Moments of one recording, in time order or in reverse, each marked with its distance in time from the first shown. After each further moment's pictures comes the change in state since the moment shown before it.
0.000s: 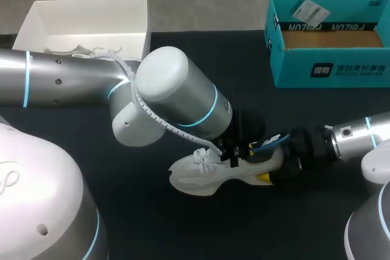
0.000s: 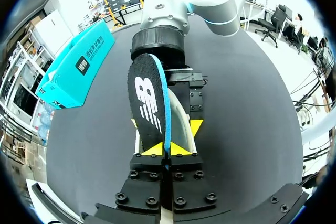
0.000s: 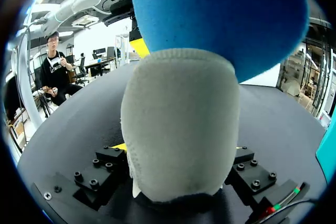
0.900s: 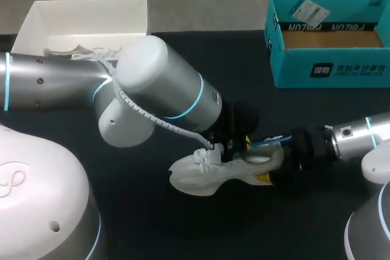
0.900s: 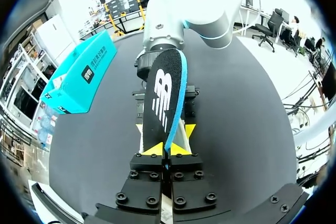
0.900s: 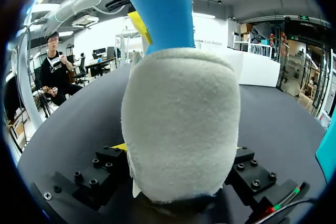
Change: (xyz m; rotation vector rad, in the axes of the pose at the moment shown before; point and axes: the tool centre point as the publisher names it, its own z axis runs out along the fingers) left arm 0.000 -0.009 -0.035 0.060 0.010 0.004; right arm 0.000 0.000 0.000 0.000 0.000 0.000
